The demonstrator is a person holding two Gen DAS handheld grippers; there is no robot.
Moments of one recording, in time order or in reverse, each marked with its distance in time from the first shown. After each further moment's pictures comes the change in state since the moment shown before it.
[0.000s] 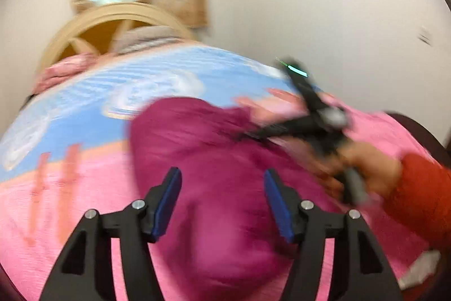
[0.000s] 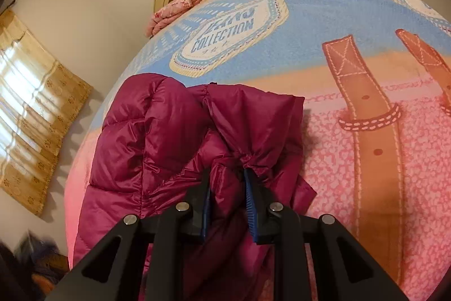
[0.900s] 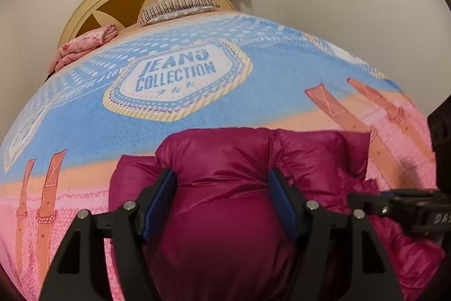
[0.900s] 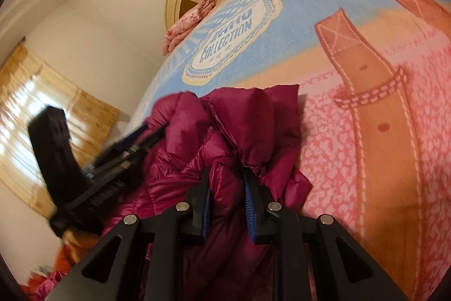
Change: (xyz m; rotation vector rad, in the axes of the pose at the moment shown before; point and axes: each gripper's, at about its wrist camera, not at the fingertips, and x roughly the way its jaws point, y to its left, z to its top) left arm 0.174 0.012 0.036 -0.032 0.152 0.153; right arm -0.004 -0.043 -0.017 0.145 -0.053 0.193
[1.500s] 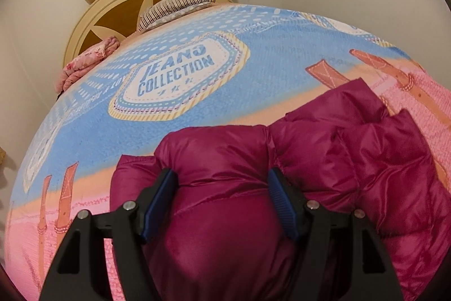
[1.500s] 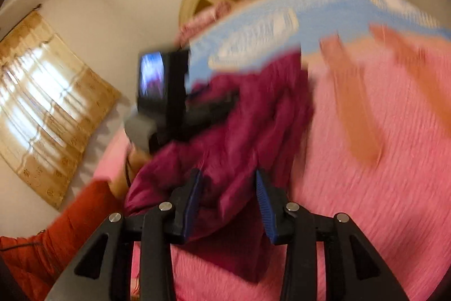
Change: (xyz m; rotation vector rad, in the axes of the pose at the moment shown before) left arm 0.007 -0.023 -0.005 0.129 0.027 0.108; right arm -0.084 0.068 -0.103 -0.110 0.036 -0.080
